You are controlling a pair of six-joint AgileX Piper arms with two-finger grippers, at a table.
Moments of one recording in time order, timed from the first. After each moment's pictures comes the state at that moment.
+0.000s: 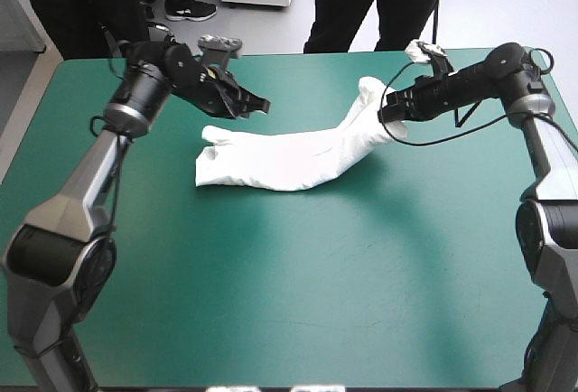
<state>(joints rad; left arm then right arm) -0.33 1.89 -1.97 -0.26 1.15 0.11 -0.01 2.00 -1.84 0.81 1.22 -0.54</state>
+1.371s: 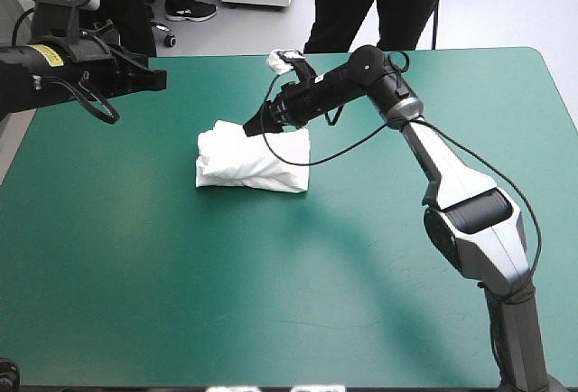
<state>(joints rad) -0.22 1.39 -1.97 -0.18 1.23 0.10 0.41 2.26 -2.28 0.90 1.22 -0.49</state>
